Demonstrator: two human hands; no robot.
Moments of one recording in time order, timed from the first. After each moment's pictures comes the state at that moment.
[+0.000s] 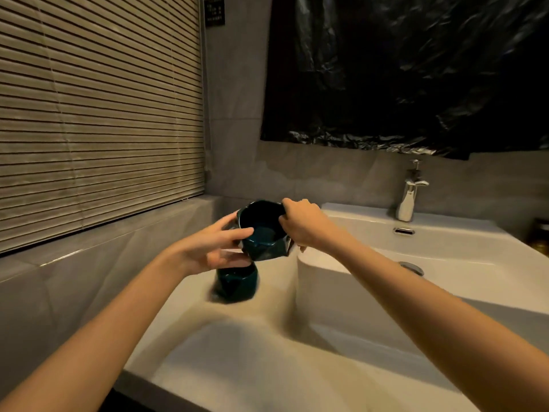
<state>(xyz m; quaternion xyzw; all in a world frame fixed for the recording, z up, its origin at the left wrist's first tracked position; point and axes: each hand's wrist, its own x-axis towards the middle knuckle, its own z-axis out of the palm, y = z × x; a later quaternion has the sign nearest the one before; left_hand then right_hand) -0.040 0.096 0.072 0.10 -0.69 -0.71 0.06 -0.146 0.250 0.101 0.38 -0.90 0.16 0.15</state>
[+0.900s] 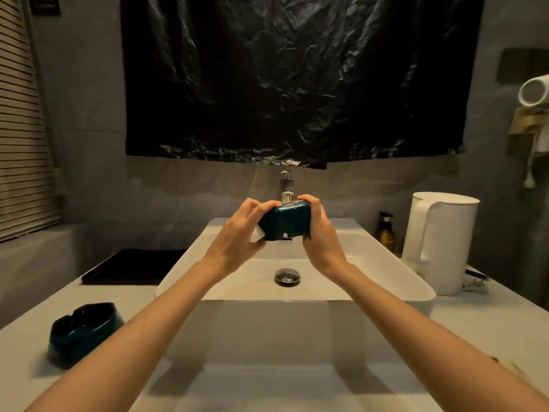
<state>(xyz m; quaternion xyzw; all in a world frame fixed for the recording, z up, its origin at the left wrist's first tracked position) -0.228 0.292 0.070 -0.32 -0.82 -0.15 0.45 -0.255 0.482 0.059 0.28 -0.81 0.36 0.37</state>
